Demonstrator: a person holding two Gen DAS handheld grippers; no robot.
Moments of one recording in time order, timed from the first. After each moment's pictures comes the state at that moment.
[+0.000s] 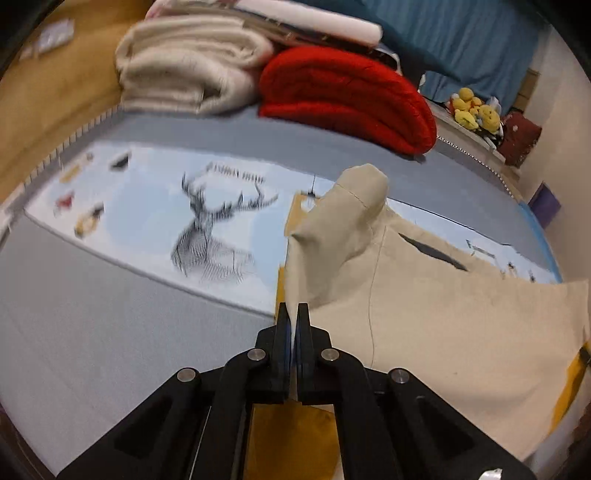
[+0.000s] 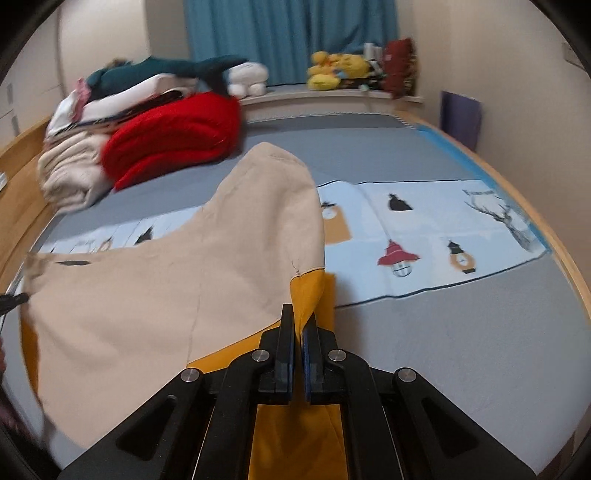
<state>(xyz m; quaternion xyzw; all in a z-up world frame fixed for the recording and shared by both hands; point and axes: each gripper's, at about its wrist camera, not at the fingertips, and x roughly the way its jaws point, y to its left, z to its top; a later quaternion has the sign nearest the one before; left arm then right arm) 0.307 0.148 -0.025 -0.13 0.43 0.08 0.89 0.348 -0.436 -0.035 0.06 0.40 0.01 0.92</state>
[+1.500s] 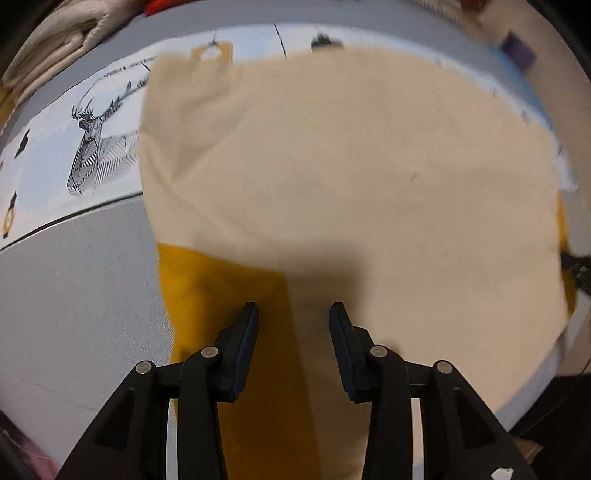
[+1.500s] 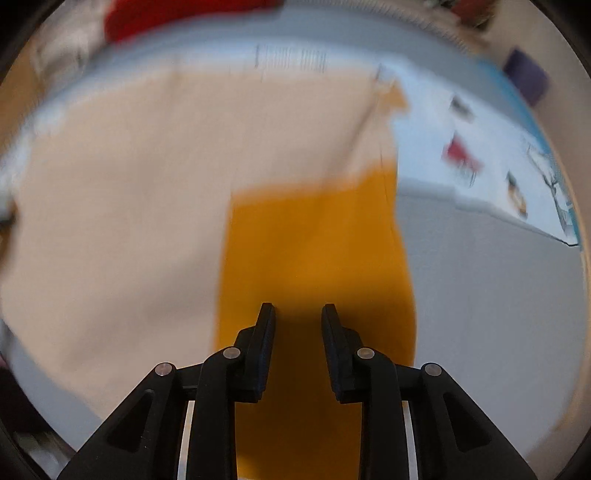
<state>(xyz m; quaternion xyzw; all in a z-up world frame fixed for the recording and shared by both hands) 0.325 0.092 -0.131 0.00 0.65 -0.05 0.76 0.348 -0.392 -0.156 -0.11 0.62 0.06 0.77</state>
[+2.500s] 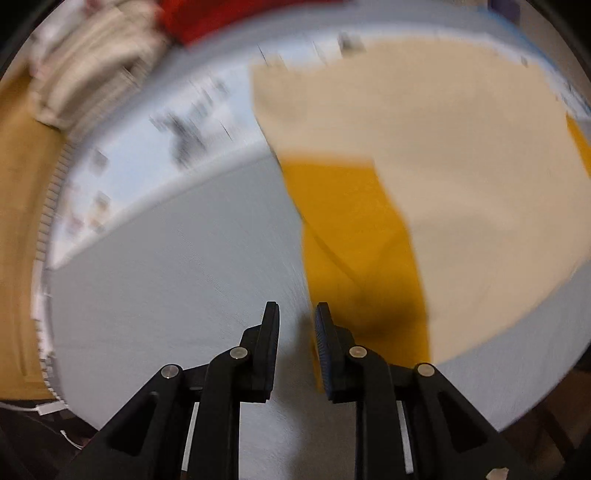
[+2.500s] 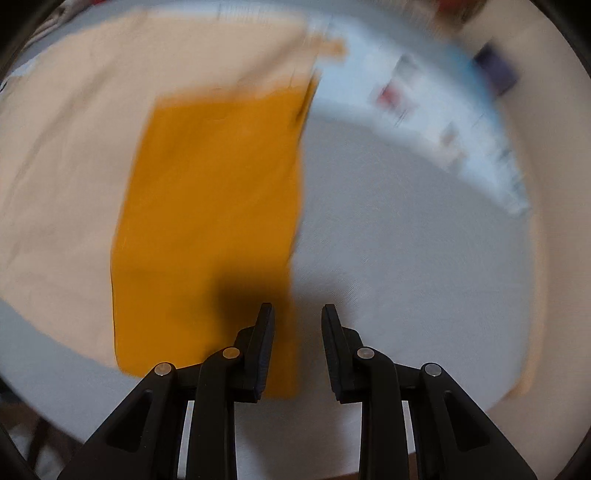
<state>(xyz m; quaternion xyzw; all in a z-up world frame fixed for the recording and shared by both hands) 0.220 0.120 -0.069 0.14 0.58 0.02 0.80 0.290 -0.431 -0.088 -0.16 0.56 -0.03 0.81</state>
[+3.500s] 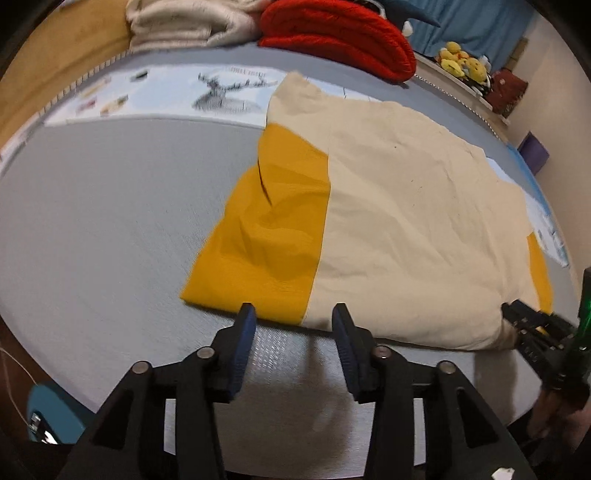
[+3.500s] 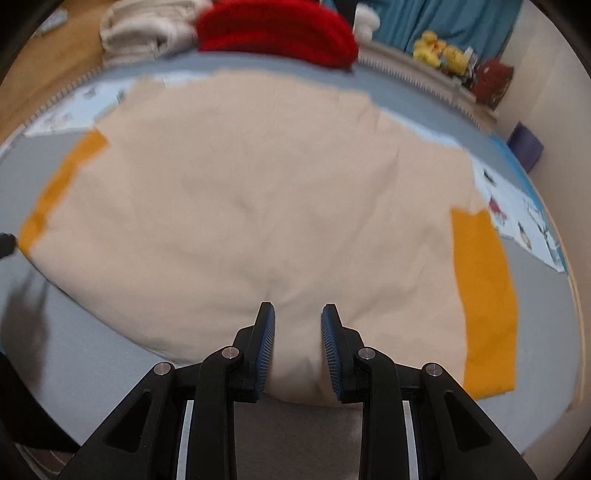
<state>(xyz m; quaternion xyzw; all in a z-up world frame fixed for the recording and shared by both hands) 0.133 0.094 -0.099 -0.16 0.51 0.05 0.85 0.215 -0.203 -0.139 -0.13 0.49 0.07 0.86</state>
